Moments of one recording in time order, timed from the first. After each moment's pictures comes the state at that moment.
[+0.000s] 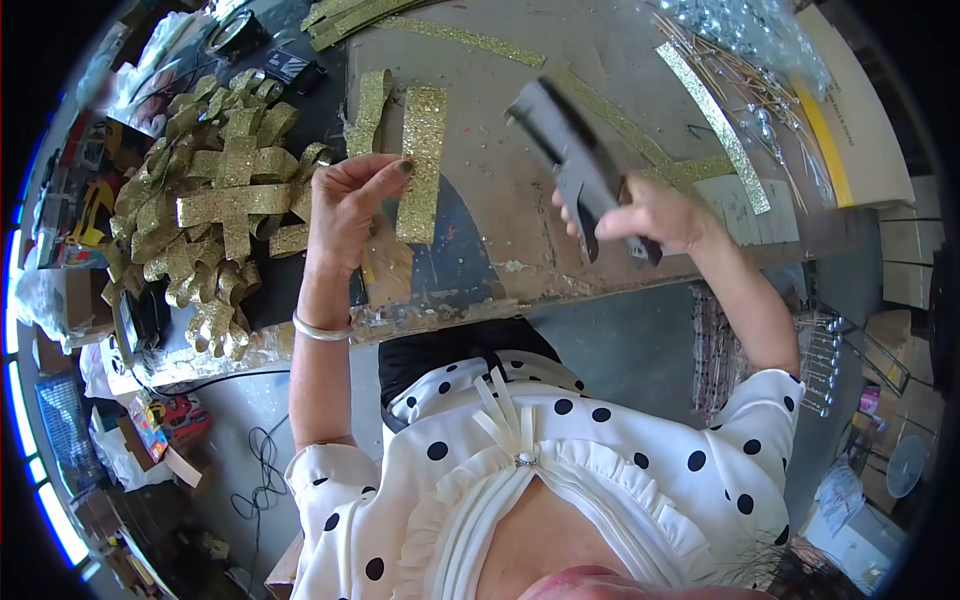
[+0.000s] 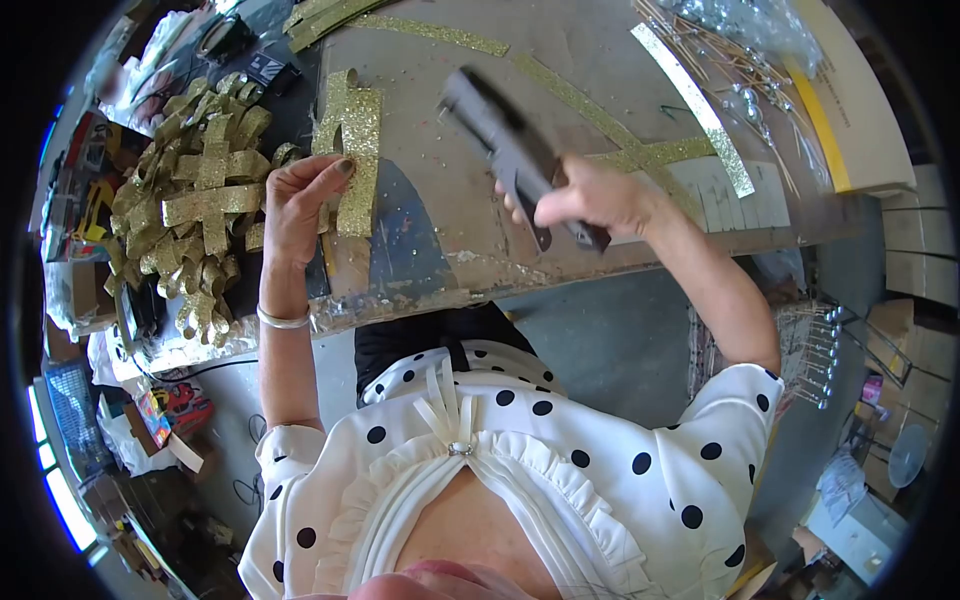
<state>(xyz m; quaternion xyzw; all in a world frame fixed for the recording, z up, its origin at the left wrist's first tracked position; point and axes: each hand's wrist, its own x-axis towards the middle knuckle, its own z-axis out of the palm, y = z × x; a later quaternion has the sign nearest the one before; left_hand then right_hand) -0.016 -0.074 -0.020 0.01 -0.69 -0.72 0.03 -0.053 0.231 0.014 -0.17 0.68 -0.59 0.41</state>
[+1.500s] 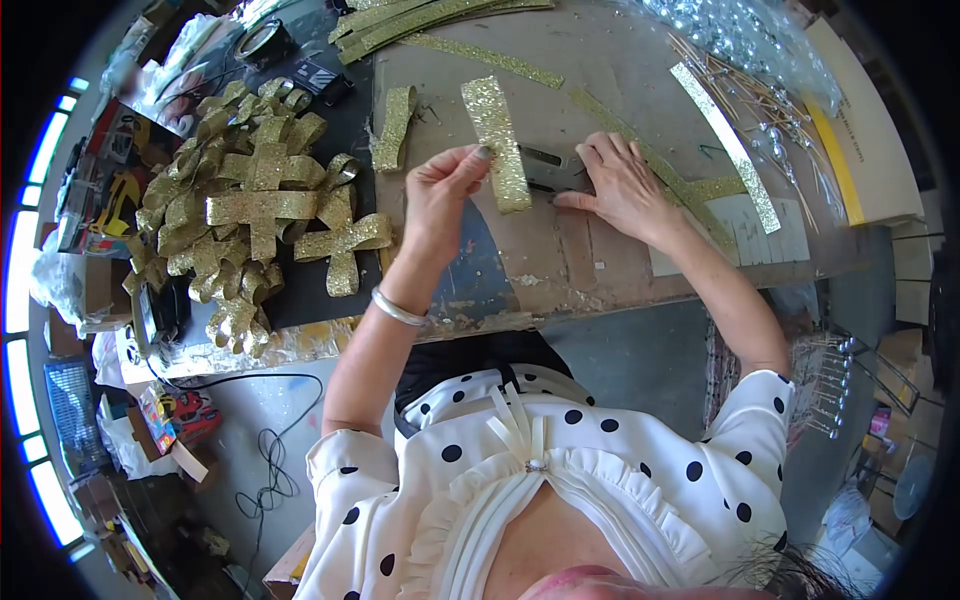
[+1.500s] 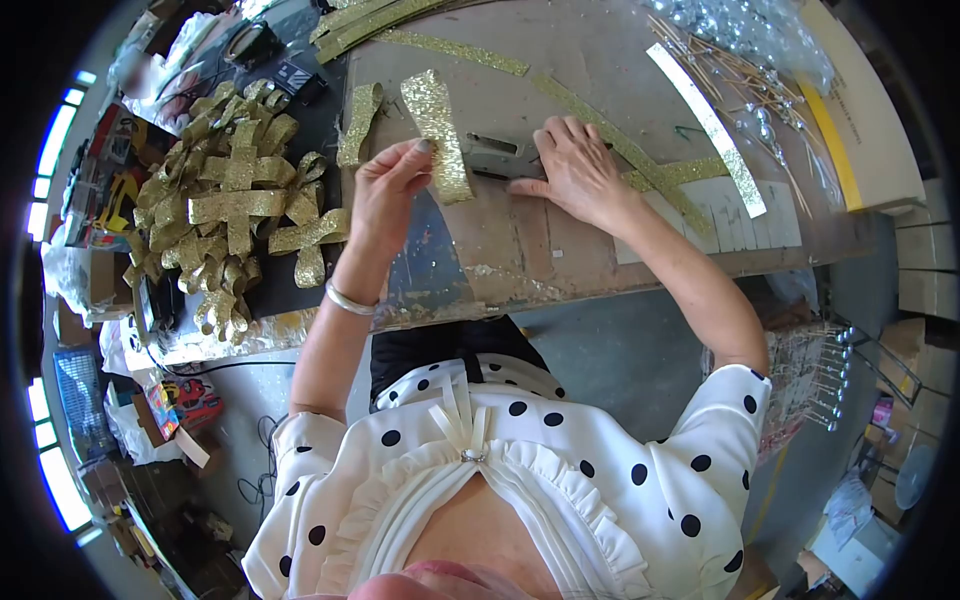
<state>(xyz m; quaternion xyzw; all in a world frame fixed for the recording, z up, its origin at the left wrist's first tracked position) -0.040 -0.009 -0.040 0.09 -0.55 -0.83 0.04 -0.086 0.211 -0.031 -0.35 0.93 -0.05 -0.07</state>
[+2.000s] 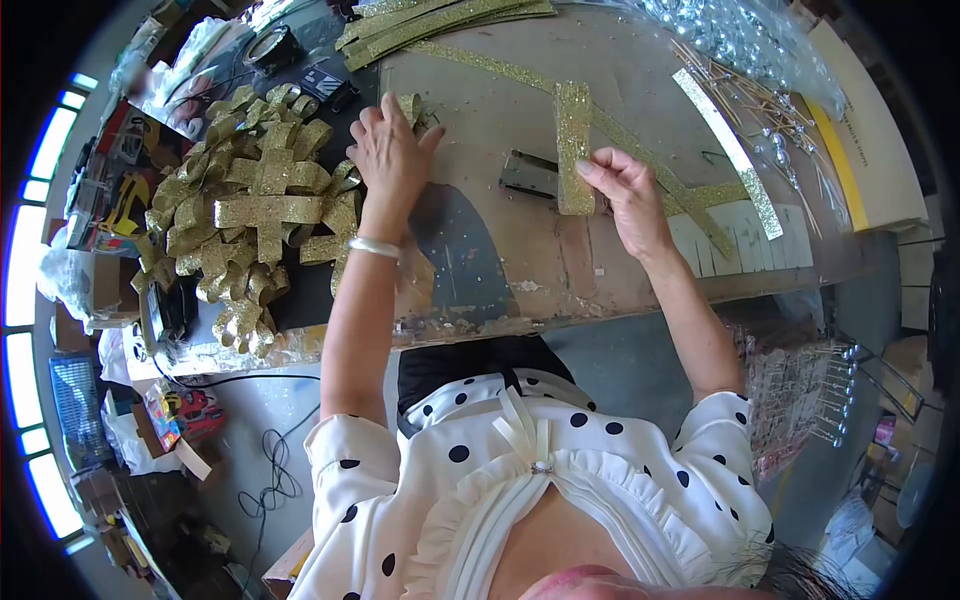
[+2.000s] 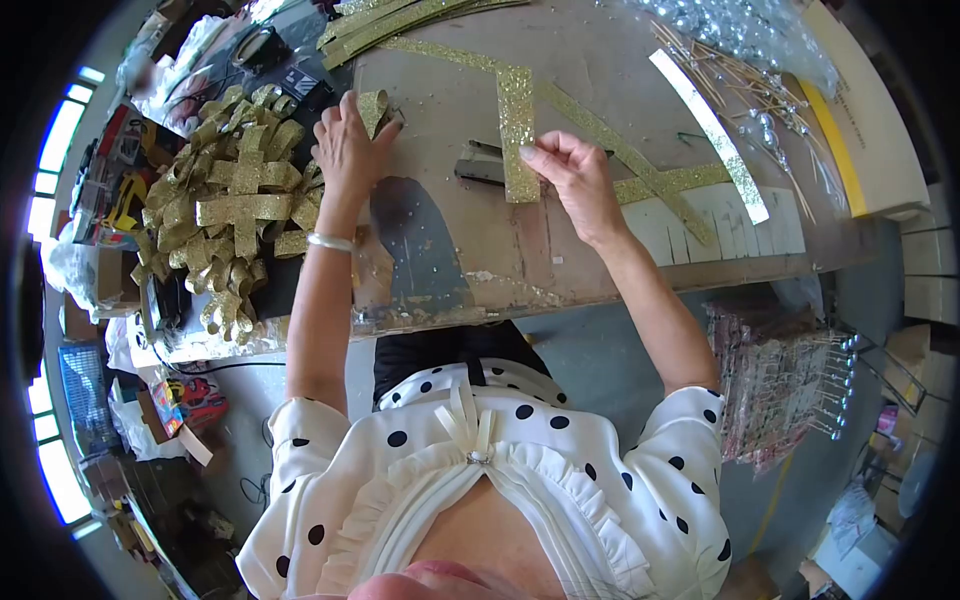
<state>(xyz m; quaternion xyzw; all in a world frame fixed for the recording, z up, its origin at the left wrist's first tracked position) -0.098 -0.057 -0.043 0.02 -0.91 -0.09 0.41 -0.070 0.200 -0.032 -0.12 0.65 -0.75 0.08</state>
